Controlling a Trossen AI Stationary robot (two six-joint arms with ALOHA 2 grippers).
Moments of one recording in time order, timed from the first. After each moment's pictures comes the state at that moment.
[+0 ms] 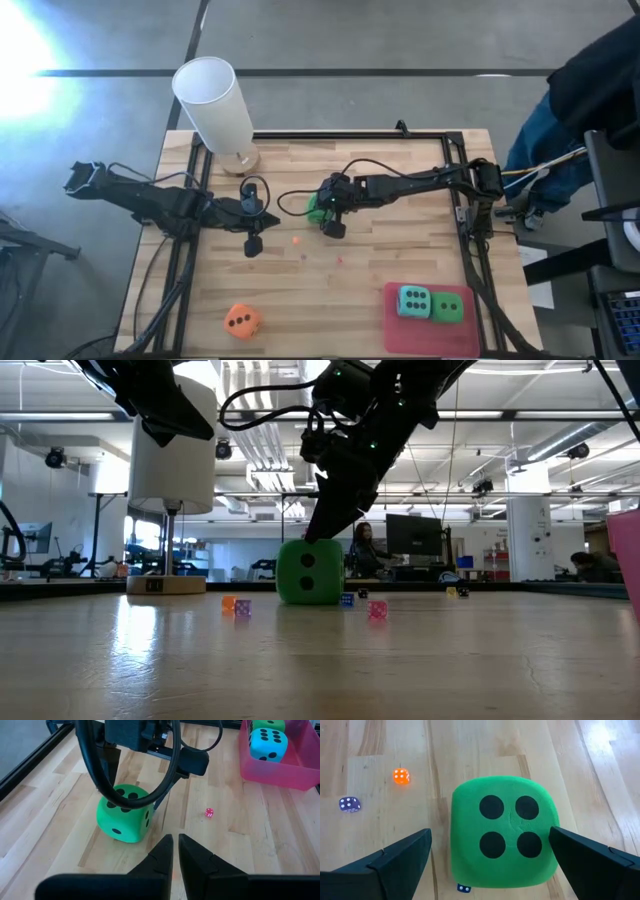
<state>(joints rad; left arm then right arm) -0.22 1.00 0.71 -0.34 -0.30 -0.26 -0.07 1.89 1.31 -0.37 0.10 0.04</state>
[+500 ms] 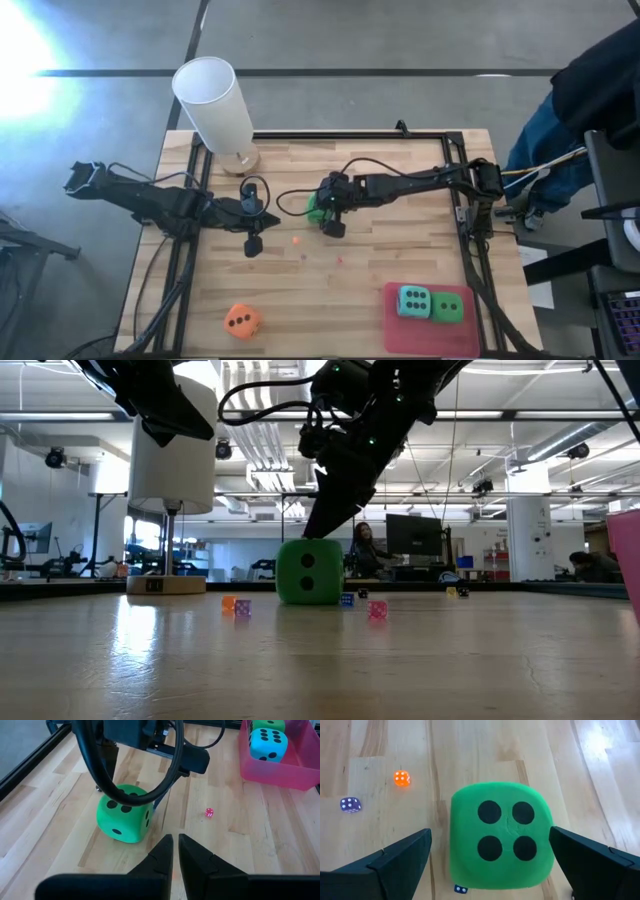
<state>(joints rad) -0.22 1.00 0.71 -0.34 -0.30 -0.26 -0.07 1.89 1.34 -0.39 0.10 0.01</state>
